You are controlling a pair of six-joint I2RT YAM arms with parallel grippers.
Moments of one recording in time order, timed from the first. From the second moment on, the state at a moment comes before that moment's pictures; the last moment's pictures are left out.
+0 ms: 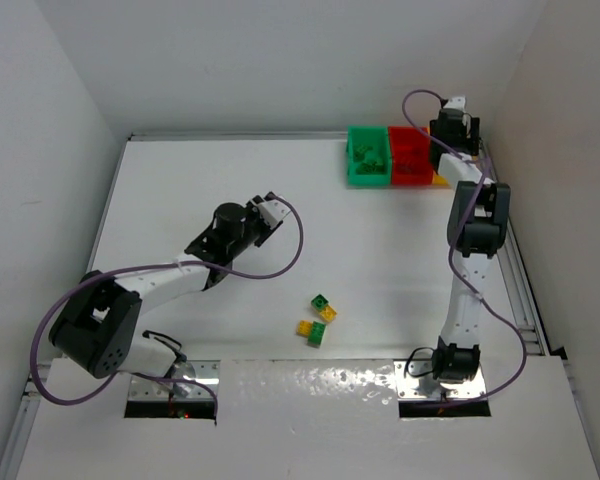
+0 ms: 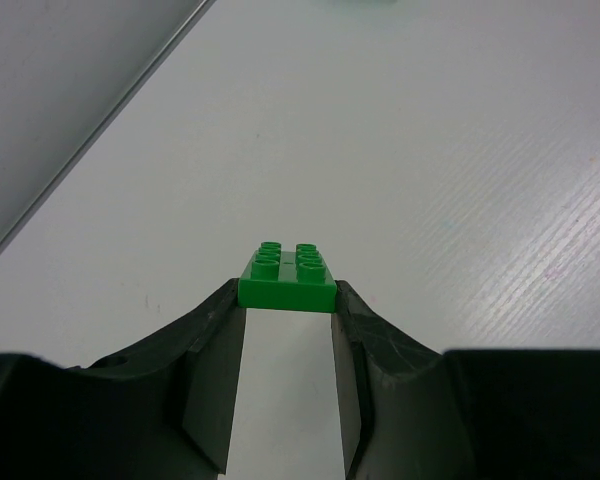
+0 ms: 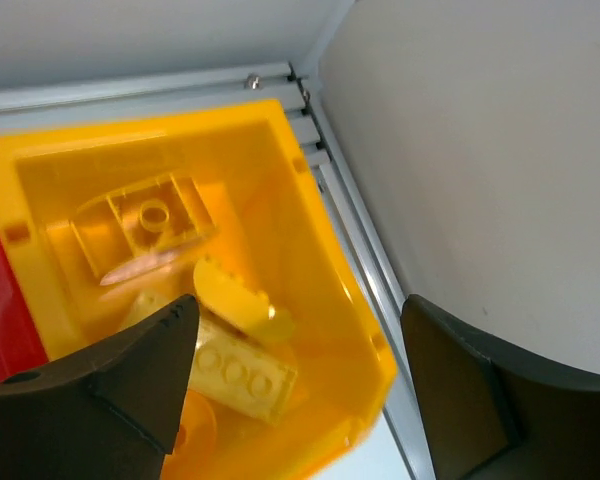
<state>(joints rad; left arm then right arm) -0.53 1.39 0.65 0.40 0.02 0.45 -0.10 2.43 1.90 0.09 0.54 -0.27</state>
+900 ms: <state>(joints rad) -0.54 1.96 1.49 0.37 0.27 0.14 0.10 1.68 1.03 0.14 0.59 0.12</state>
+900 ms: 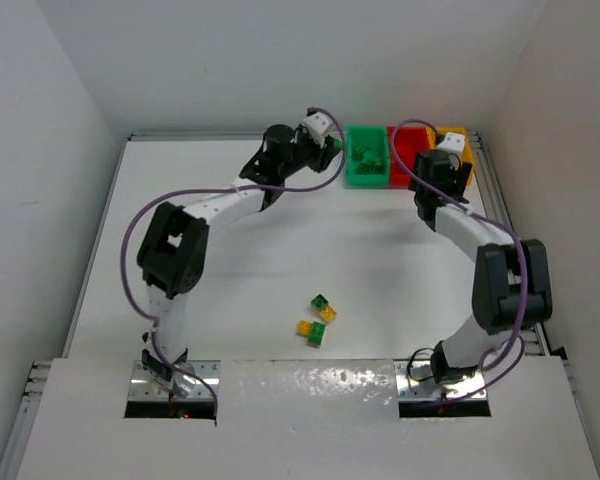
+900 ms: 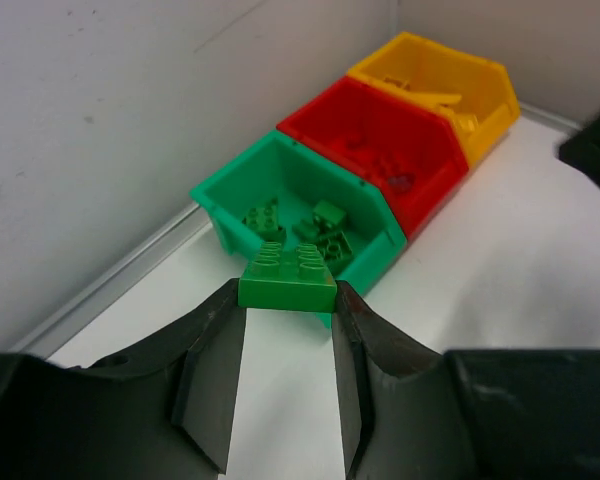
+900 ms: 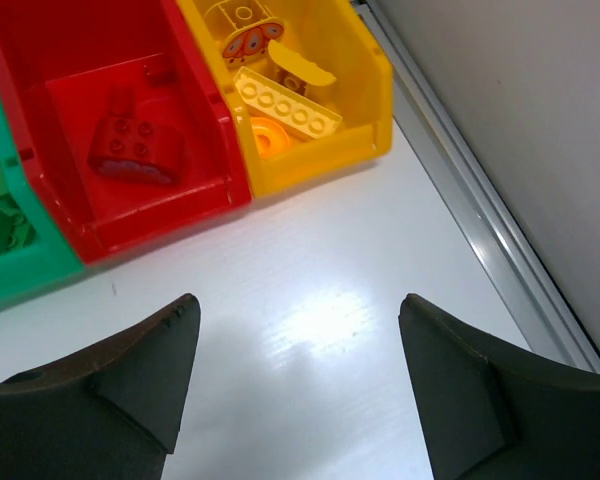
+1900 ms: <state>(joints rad) -0.65 2.76 2.31 0.59 -0.04 0.24 0.17 1.20 0.73 0.04 0.48 0.12</state>
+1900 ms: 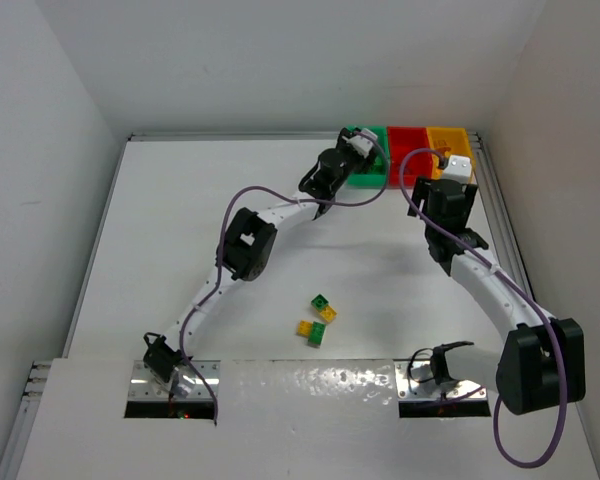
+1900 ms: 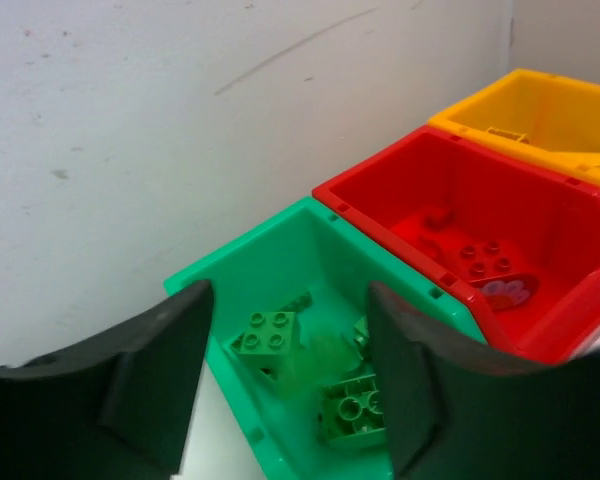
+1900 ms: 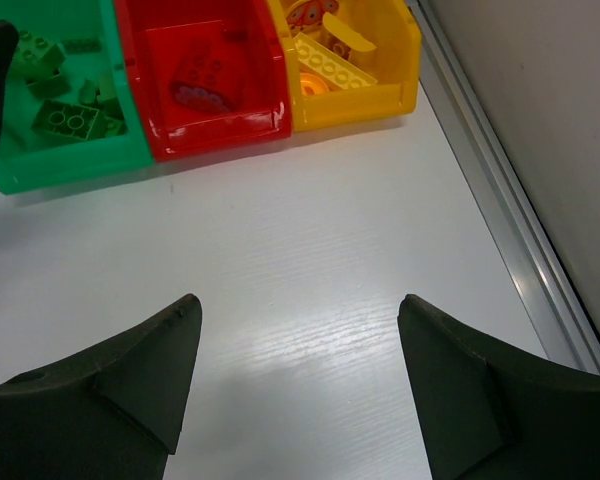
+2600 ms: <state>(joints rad) -0.56 2.27 1.95 0.29 0.14 0.11 0.31 1.20 0.84 -0.26 -0.09 -0.18</state>
